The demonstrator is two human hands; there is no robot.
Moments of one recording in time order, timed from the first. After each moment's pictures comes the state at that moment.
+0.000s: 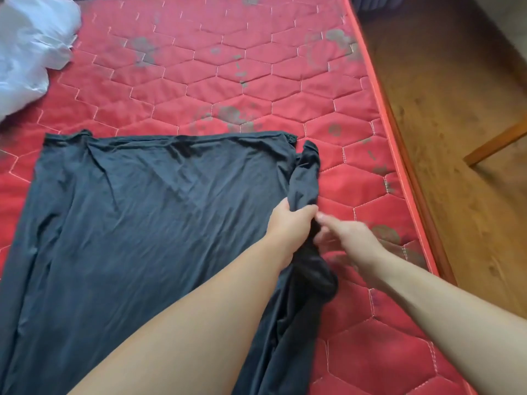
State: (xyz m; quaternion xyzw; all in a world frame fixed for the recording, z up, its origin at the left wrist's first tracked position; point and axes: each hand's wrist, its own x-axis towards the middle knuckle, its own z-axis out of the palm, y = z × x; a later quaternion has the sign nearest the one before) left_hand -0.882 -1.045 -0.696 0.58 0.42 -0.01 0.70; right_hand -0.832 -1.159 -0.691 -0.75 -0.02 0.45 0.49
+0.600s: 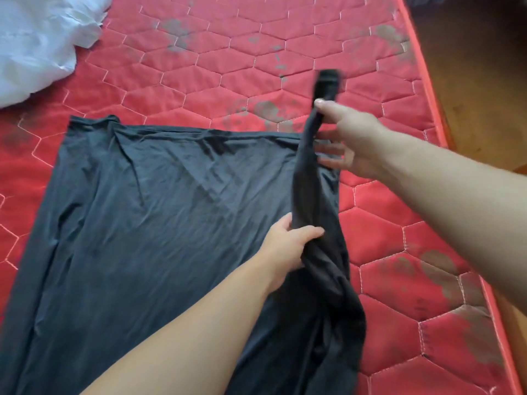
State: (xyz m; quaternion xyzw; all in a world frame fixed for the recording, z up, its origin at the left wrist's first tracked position) left_hand -0.925 -0.983 -0.721 0.44 0.38 -0.05 0.81; right_hand -0.754 -0.991 -0.639 -0.72 -0.04 0.40 0.56
